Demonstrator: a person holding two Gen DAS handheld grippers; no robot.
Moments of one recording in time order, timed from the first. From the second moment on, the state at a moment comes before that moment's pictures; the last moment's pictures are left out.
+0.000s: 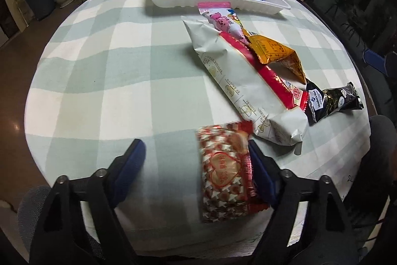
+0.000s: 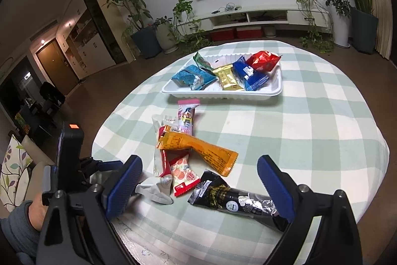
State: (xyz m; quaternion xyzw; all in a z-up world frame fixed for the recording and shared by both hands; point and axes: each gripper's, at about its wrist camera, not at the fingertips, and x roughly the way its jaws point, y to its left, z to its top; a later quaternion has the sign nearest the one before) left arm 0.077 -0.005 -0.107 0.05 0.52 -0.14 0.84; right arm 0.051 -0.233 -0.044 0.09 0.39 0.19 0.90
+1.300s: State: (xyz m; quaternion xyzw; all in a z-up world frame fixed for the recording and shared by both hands) left arm 0.061 0.026 -0.083 -0.01 0.50 -0.22 0.83; right arm 0.061 -0.221 -0.086 -0.18 0.51 0.25 0.80
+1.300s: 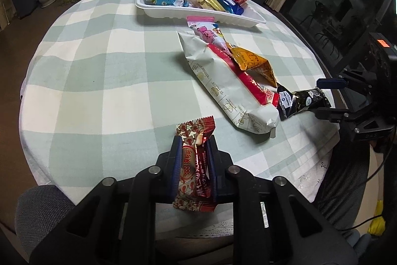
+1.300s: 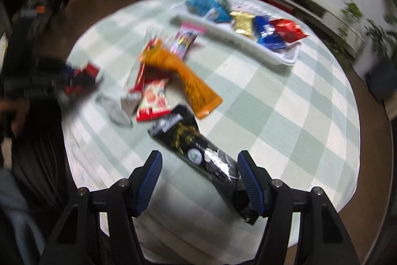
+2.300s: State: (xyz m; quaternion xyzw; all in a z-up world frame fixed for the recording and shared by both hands) left arm 0.068 0.028 -0.082 -0.02 0.51 -0.24 0.83; right arm 0.052 -0.234 -0.088 -0.11 0.56 0.33 0.75
